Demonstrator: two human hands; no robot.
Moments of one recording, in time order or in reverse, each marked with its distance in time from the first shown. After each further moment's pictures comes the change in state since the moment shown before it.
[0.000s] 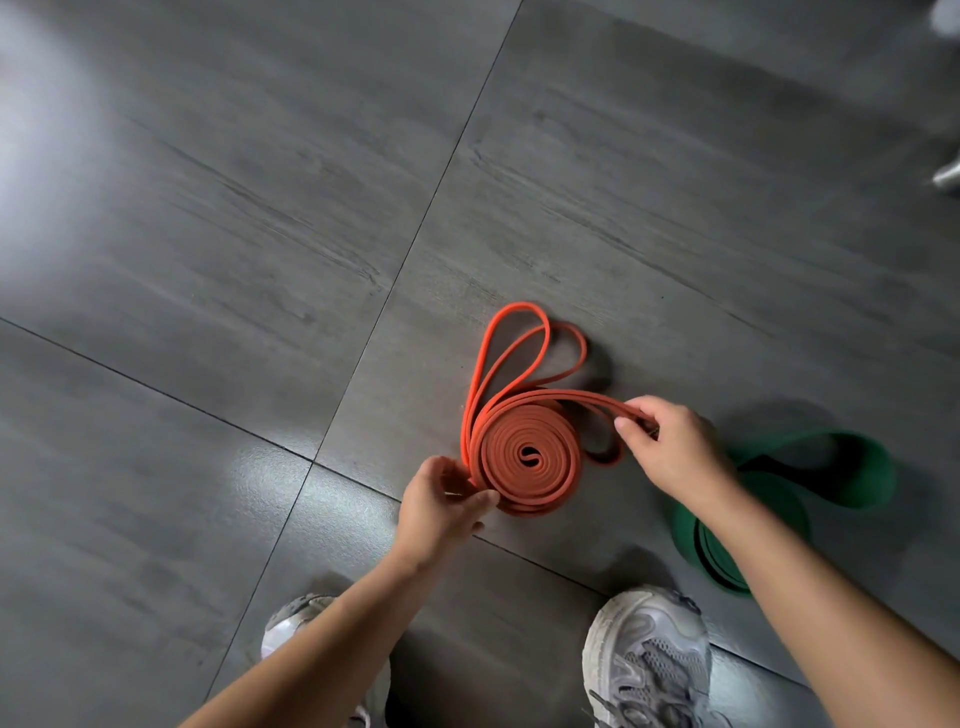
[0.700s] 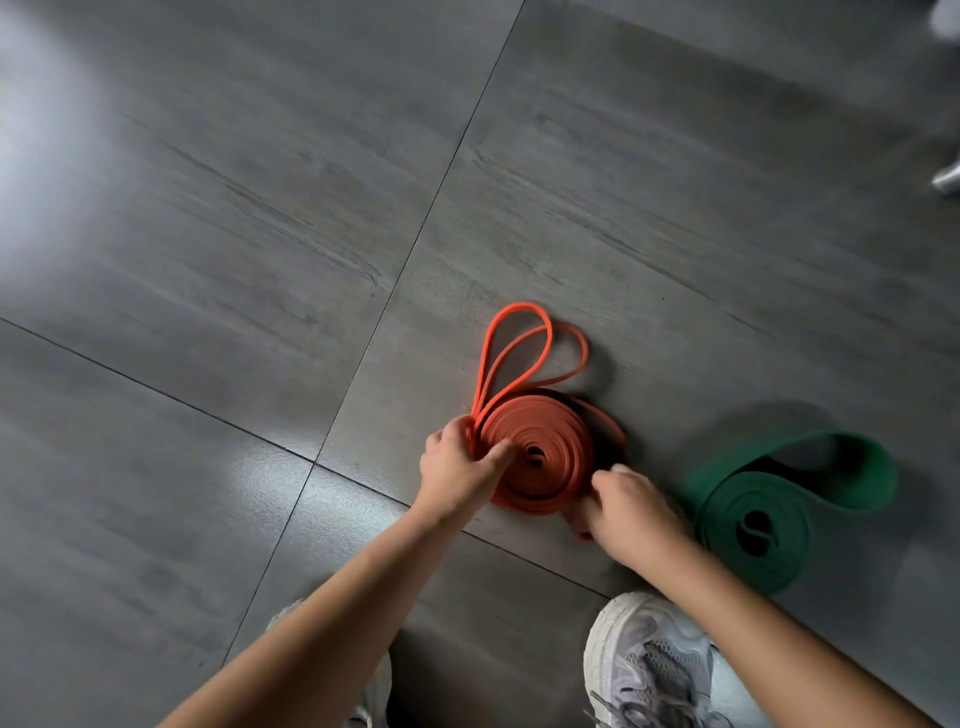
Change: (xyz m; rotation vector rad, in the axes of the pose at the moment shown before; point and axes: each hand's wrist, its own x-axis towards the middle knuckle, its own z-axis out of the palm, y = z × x) left_hand 0.020 0.034 0.011 0.270 -0.005 0.010; right_hand -0.043 -0.020 0.036 -0.347 -0.324 0.030
